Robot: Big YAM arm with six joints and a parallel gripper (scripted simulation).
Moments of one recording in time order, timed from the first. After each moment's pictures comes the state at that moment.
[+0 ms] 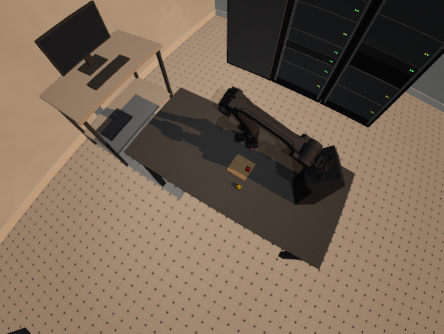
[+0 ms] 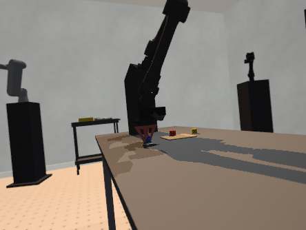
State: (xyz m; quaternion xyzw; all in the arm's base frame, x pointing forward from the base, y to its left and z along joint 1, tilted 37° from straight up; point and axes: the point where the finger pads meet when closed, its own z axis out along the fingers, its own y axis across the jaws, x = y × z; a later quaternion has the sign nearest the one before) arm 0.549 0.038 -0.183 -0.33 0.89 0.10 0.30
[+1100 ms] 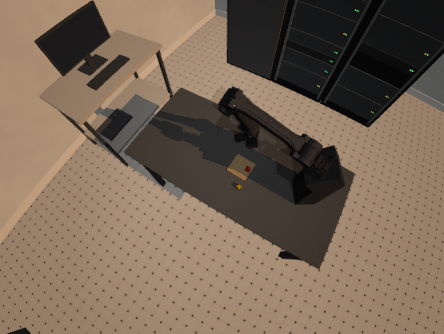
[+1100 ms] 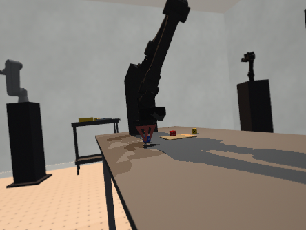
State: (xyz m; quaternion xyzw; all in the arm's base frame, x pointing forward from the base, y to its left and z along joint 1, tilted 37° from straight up) arm 0.549 0.038 -0.183 -0.33 0.89 0.10 0.30
